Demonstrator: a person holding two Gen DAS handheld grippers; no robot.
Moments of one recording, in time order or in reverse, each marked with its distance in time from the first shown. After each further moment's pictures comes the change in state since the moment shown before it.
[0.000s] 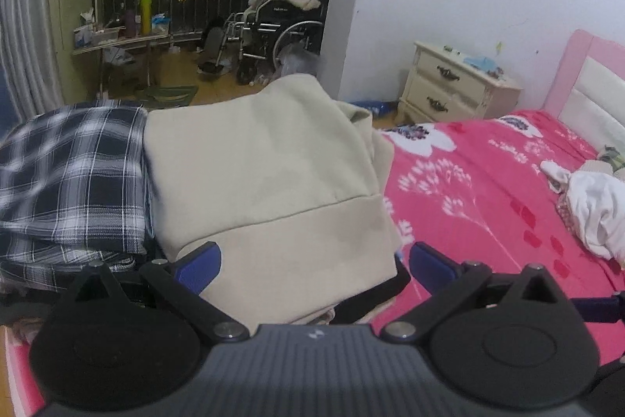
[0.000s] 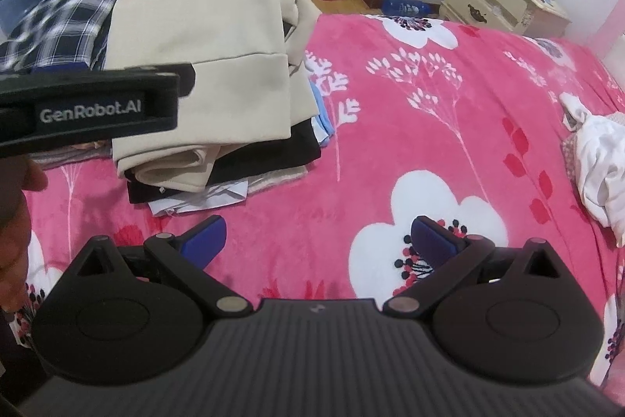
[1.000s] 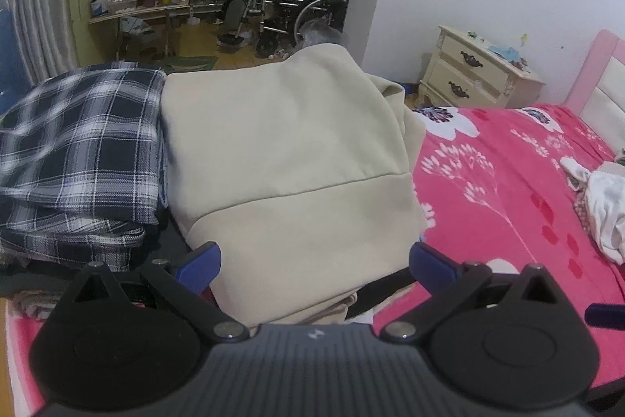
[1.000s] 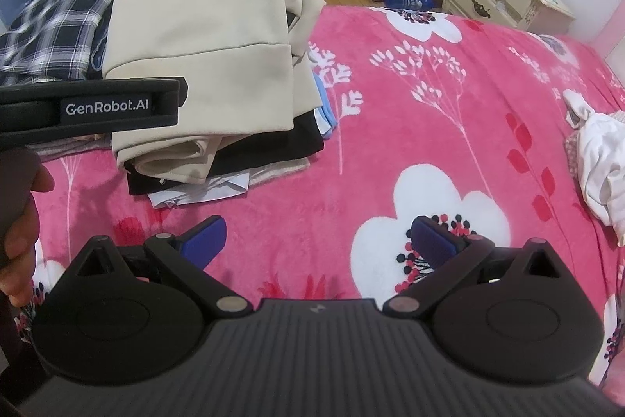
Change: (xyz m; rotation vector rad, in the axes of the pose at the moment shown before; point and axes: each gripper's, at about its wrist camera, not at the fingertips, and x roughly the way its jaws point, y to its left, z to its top) left arm 0.009 0.014 -0.008 -0.066 0.068 0.027; right arm 0.002 0.005 0.000 -0.006 0.025 -0.003
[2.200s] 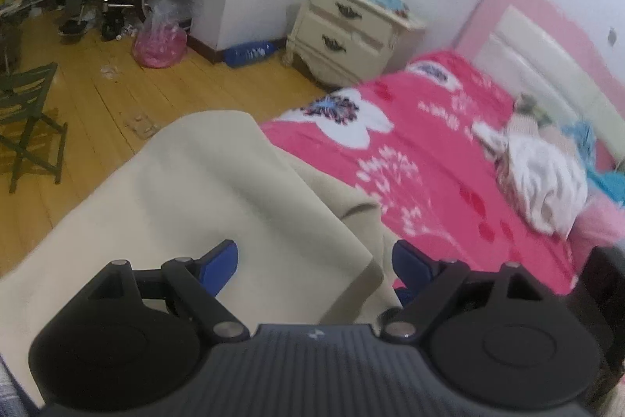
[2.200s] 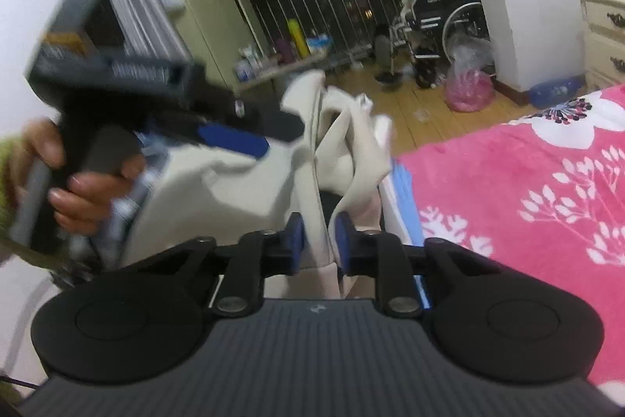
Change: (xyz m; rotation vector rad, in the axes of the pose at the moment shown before) left arm 0.156 0.016 0.155 0.243 0.202 -0.417; right arm 0.131 -0.067 0.085 0.135 -0.486 0.627
